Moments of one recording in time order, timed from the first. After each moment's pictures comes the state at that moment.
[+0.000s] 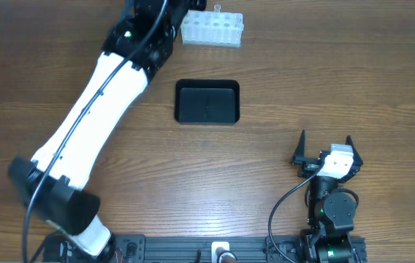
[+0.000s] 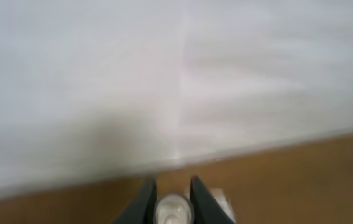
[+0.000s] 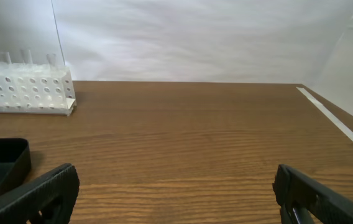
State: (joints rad) left arm -0.49 1.80 1.85 -0.37 -0.24 -0.12; right arm 0.10 0.01 0.01 -0.04 0.27 -0.06
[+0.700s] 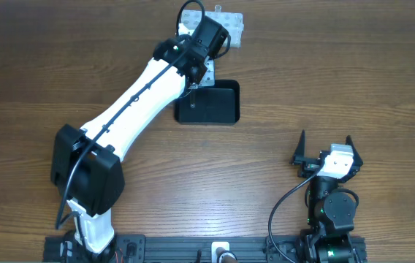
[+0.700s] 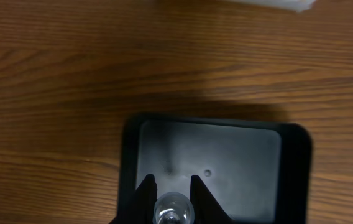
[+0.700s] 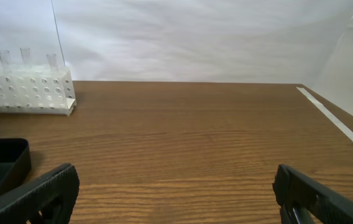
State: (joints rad) left arm -0.59 1.98 1.75 -0.95 -0.28 -0.60; right arm 0.10 0.01 0.01 -0.04 0.27 -0.06
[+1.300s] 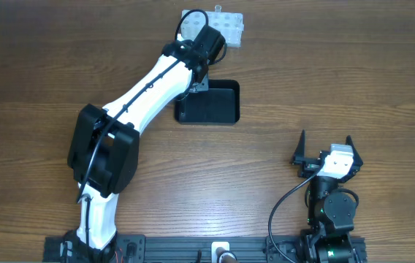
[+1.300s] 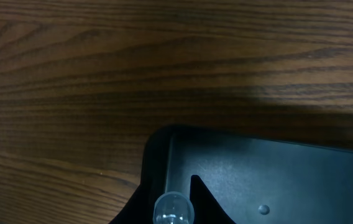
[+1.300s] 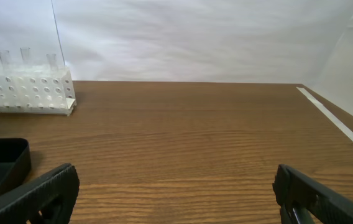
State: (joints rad) left arm -0.55 2.13 1.75 -0.95 -0.33 -0.60; right arm 0.10 0.01 0.01 -0.04 0.27 -0.06
